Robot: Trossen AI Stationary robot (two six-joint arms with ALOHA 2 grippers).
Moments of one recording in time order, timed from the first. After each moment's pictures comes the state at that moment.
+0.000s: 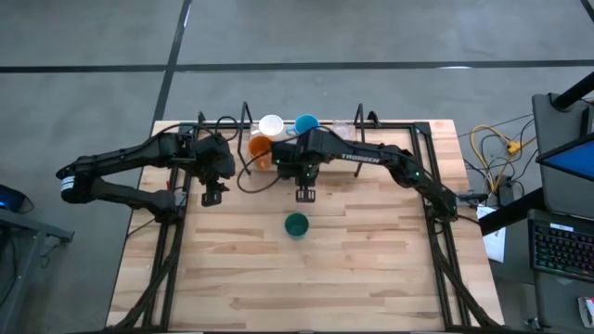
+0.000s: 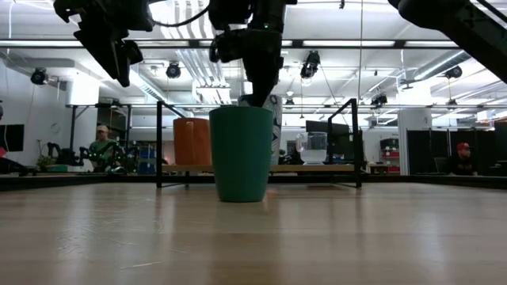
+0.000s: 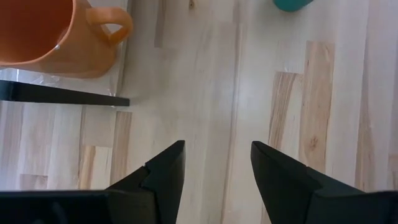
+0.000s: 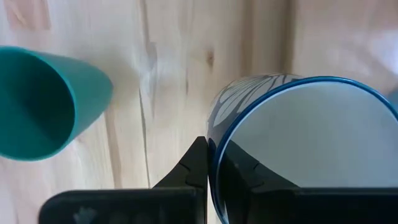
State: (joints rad) left arm 0.28 1.05 1.09 -1.18 0.07 0.16; right arm -0.13 2.29 2.36 -1.48 0.00 -0.12
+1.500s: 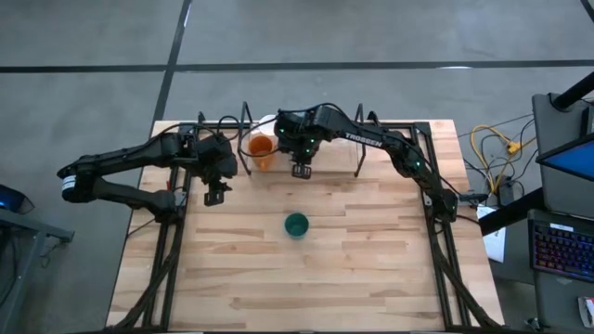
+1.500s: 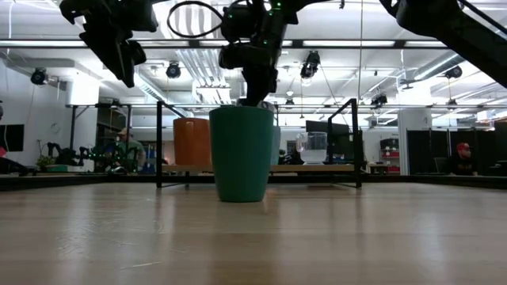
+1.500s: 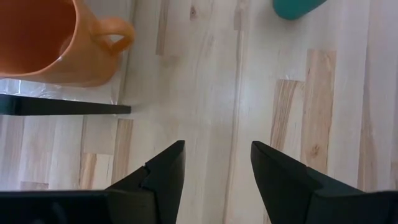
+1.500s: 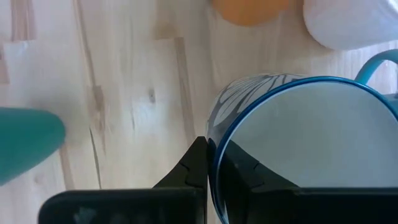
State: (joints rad) left arm 0.28 1.07 1.09 -1.15 0.07 0.16; right arm -0.29 2.28 2.36 -1.35 -0.05 -0.18
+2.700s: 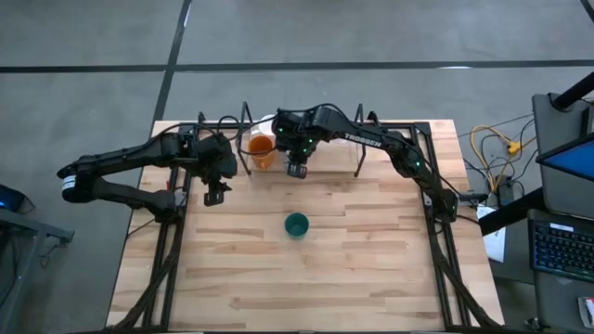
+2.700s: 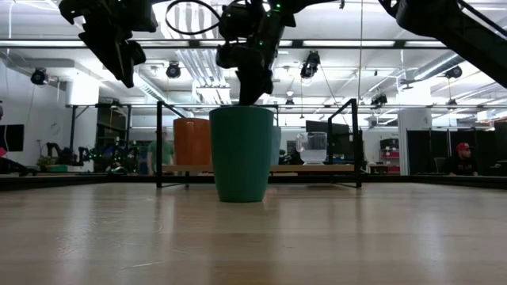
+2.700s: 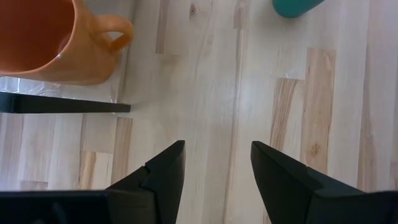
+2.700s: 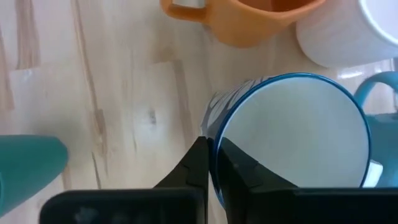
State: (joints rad) left arm 0.28 1.07 1.09 -1.16 0.07 0.16; right arm -0.29 2.28 2.35 -1.28 -0.06 -0.14
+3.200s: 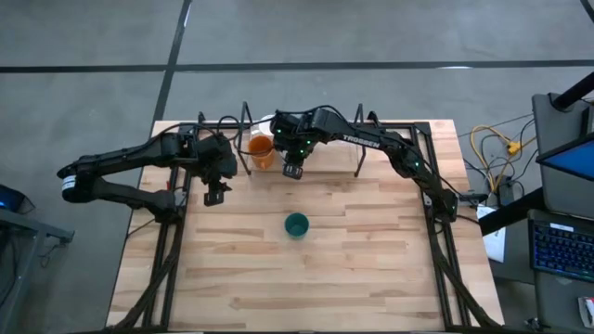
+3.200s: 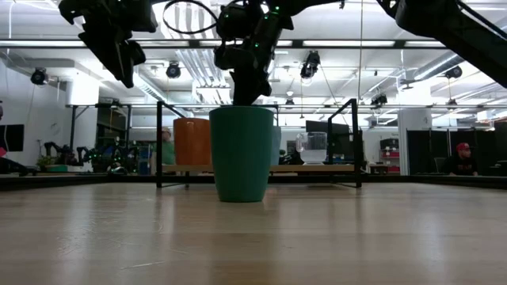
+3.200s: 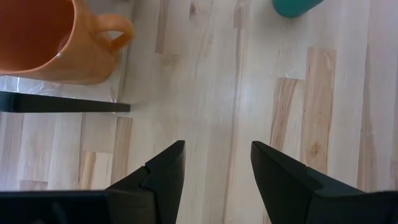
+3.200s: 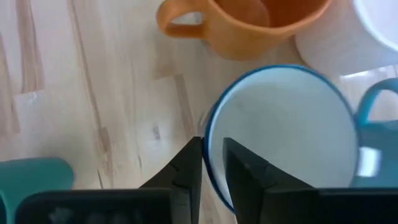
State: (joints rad) left arm 0.28 1.07 1.09 -1.16 0.07 0.16; right arm -0.29 2.29 2.33 -1.22 -0.06 -0.08
